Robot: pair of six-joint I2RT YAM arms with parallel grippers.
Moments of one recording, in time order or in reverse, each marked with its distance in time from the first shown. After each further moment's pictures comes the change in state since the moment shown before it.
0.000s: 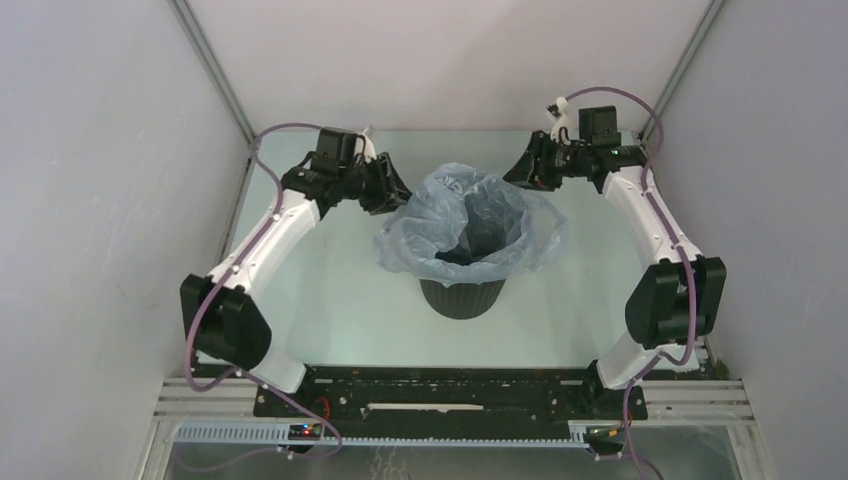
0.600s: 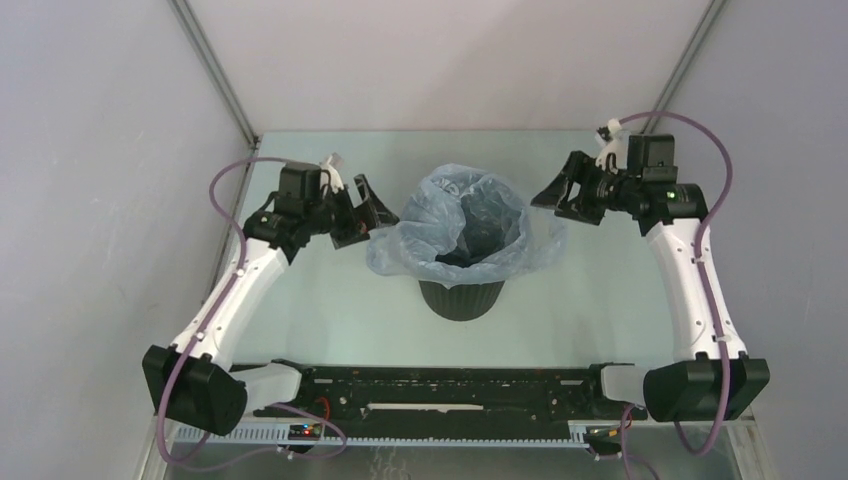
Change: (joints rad) left arm 0.084 -0.346 -0.257 -0.031 -0.028 0.001; right arm -0.103 -0.394 -0.114 -0.275 0.103 0.046
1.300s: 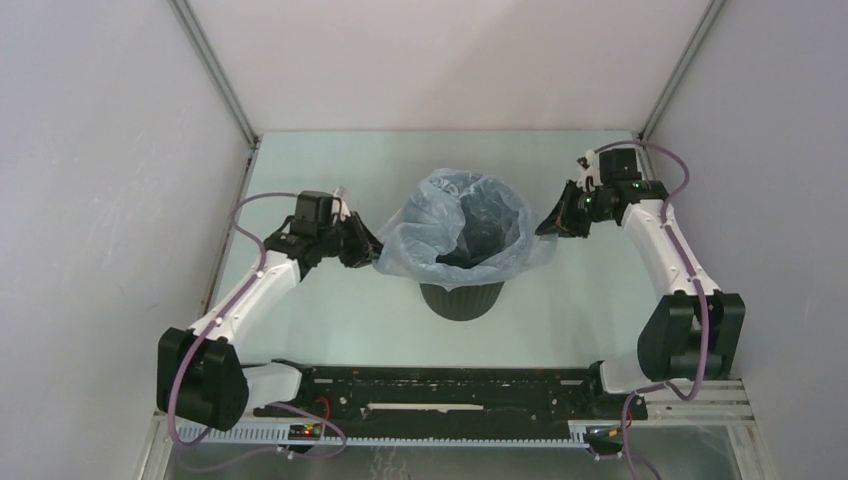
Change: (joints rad) left arm 0.005 0.017 -0.289 0.186 0.033 -0.121; right arm 0.002 0.169 -0.161 0.054 0.059 0.016
